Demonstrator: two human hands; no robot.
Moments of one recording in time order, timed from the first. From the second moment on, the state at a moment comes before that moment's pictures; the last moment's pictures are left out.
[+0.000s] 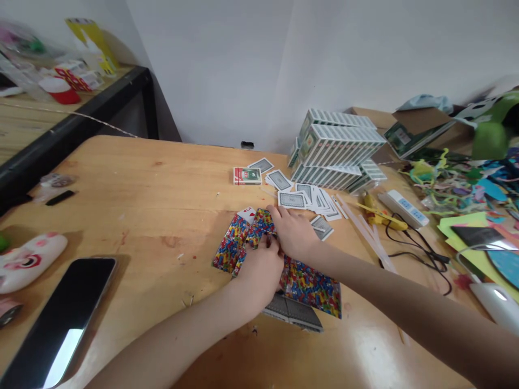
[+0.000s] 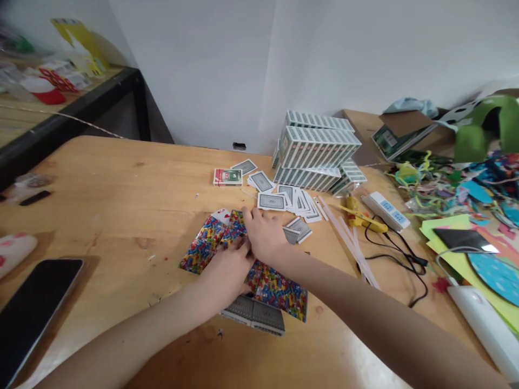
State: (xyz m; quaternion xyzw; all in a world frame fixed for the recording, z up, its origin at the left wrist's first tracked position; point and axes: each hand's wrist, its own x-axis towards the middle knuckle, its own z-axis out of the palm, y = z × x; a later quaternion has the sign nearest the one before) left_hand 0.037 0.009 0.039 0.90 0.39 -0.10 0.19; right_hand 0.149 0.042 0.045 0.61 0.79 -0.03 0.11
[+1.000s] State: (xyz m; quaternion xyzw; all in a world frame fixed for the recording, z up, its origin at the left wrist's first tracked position) left_hand 0.045 -0.004 0.028 0.87 0.48 -0.10 0.12; right_hand 0.167 0.039 0.023 0.55 0.84 0.03 0.02
